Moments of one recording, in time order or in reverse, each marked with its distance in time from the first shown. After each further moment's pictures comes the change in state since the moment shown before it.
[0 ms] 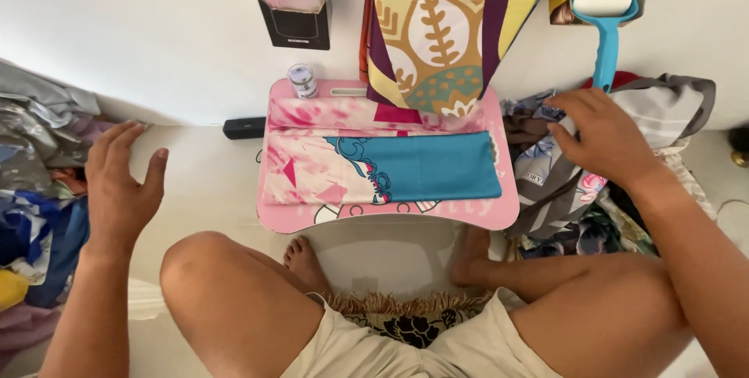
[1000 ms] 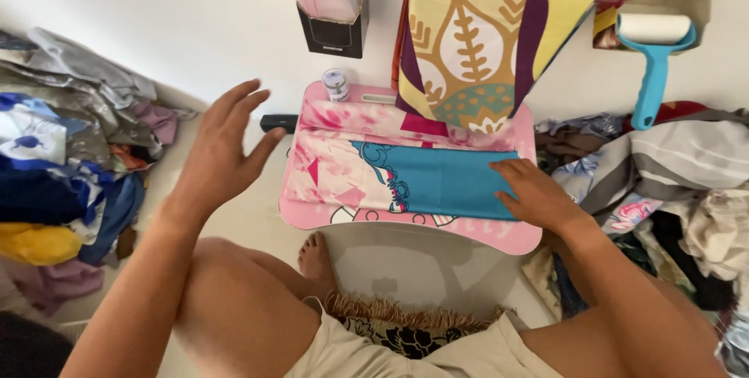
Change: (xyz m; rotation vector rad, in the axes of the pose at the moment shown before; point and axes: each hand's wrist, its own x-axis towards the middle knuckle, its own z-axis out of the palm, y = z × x) left_hand 0.075 0.111 0.002 -0.132 -0.106 0.070; right_hand -0.006 -0.021 0.120 0.238 -0.455 -0.012
